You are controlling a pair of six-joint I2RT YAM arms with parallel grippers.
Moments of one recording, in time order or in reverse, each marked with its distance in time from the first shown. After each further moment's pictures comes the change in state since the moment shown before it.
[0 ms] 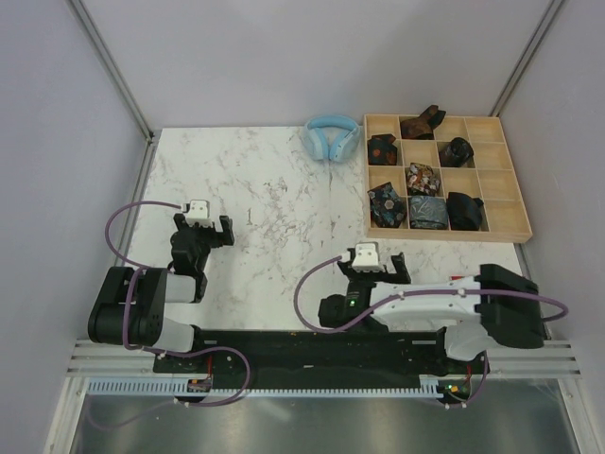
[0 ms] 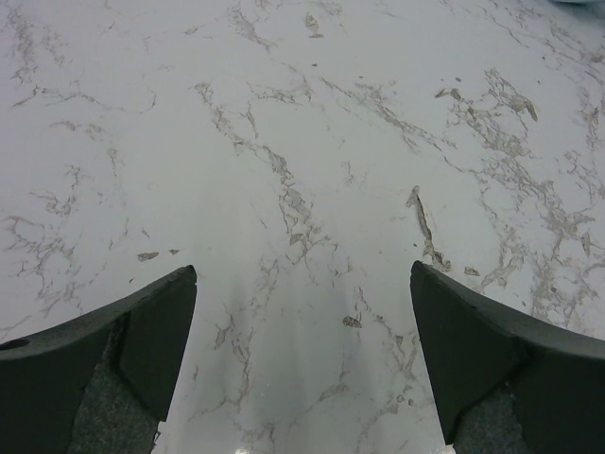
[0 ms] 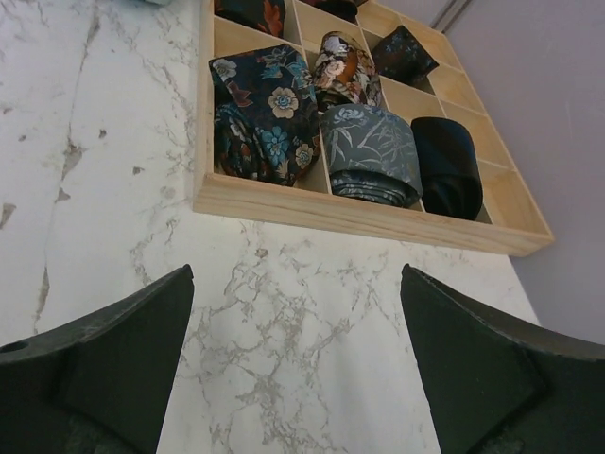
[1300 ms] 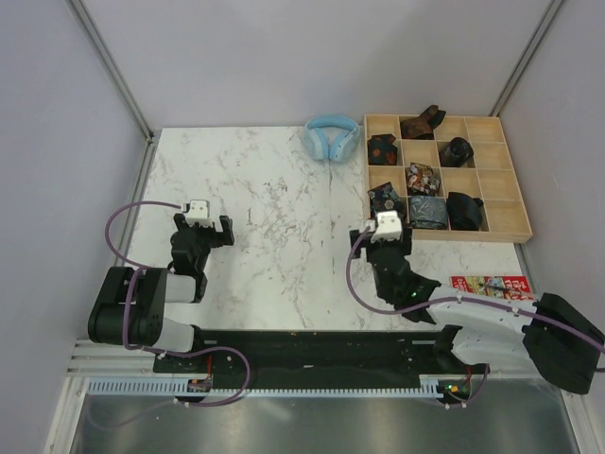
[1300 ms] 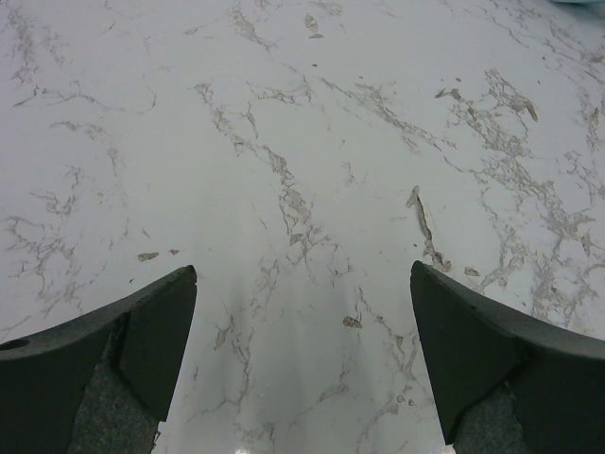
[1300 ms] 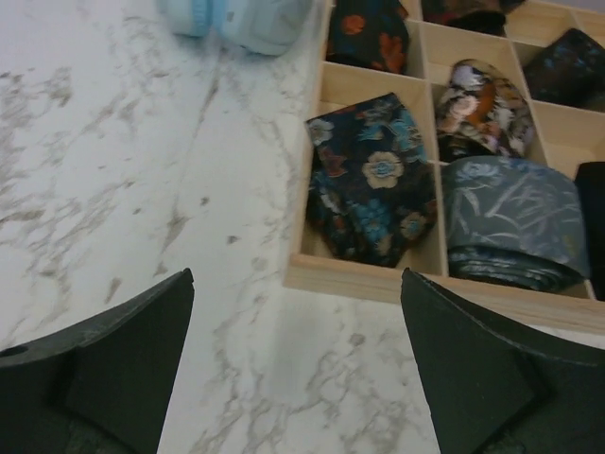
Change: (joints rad) left arm 0.000 0.000 0.000 0.000 0.000 0.000; right arm -0.333 -0.322 -0.464 1.681 -0.537 -1.360
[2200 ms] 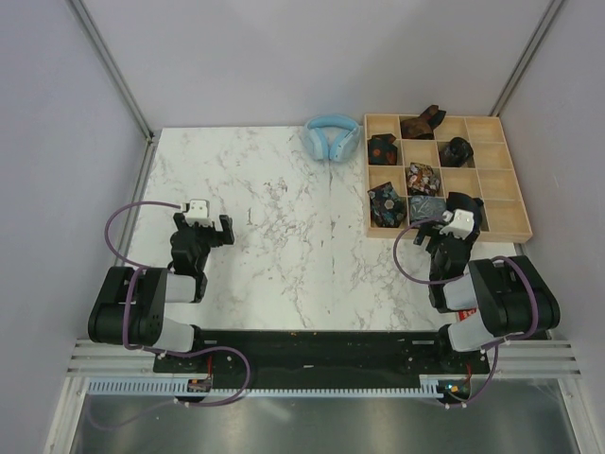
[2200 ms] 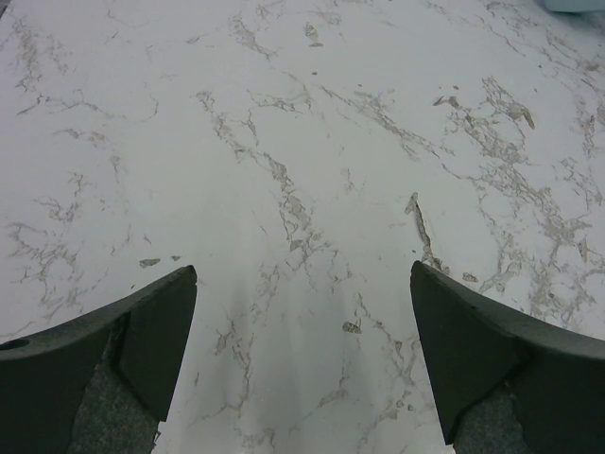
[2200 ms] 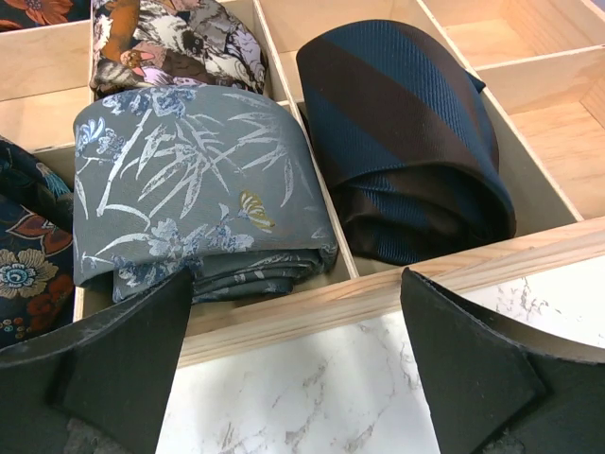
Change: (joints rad) left arm 0.000 0.000 0.001 0.014 0.000 0.000; right arm -0.948 0.373 -0.306 0.780 -0.562 -0.033
